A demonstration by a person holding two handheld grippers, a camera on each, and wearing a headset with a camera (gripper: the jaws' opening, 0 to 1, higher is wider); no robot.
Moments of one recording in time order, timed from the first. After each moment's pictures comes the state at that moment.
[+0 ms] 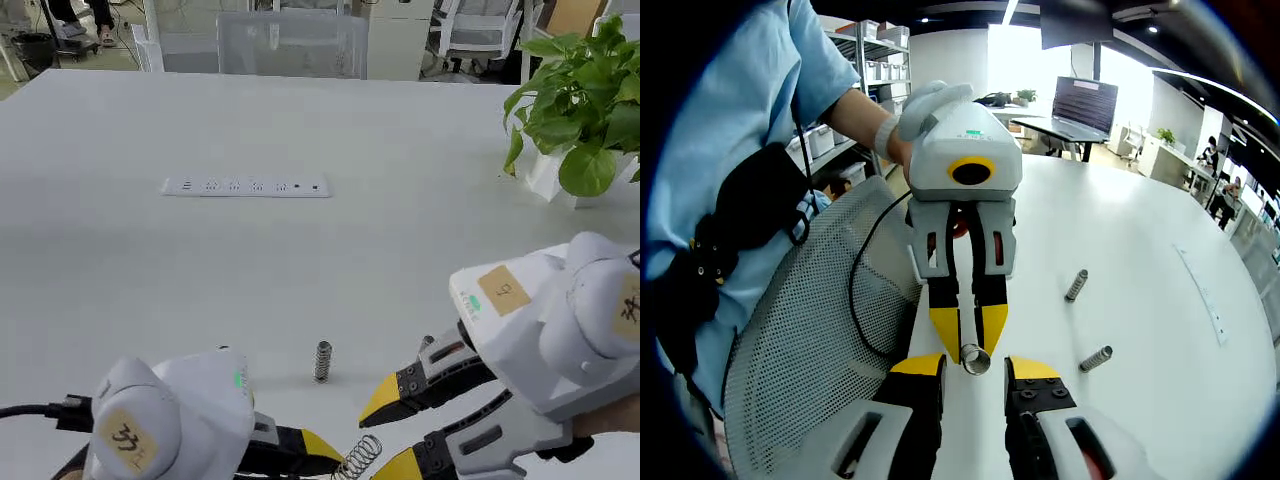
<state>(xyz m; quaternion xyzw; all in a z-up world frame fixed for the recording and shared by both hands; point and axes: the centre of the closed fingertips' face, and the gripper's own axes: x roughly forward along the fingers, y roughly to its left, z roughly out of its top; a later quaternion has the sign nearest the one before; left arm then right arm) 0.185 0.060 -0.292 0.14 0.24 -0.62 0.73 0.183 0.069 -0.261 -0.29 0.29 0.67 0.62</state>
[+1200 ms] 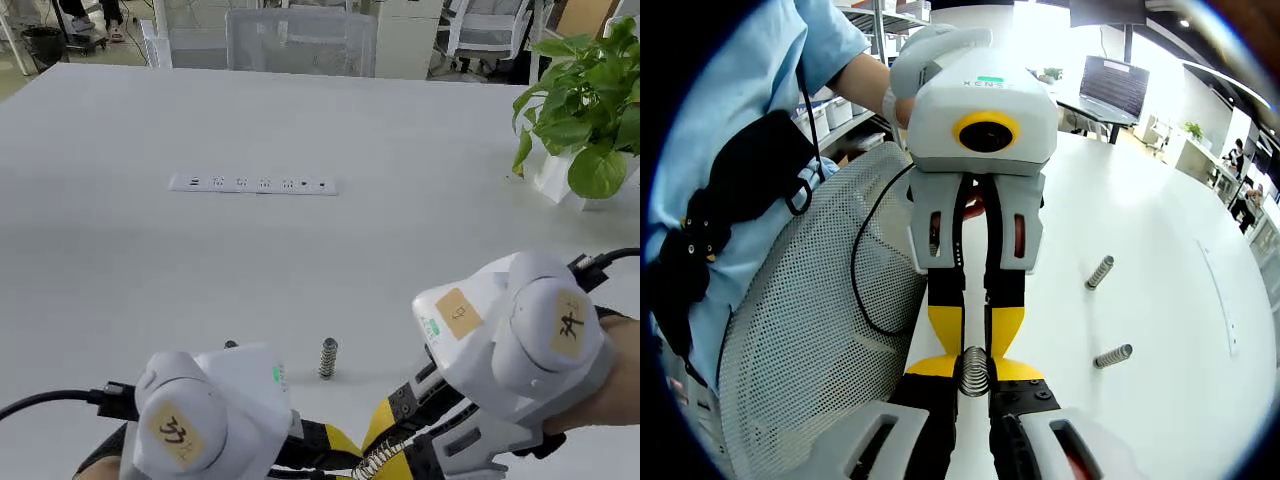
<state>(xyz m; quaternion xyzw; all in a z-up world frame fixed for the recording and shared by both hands) 0.184 0.049 -0.292 0.14 0.24 -0.63 0.73 0.176 0.066 -0.282 -0.33 0.31 0.68 0.58</state>
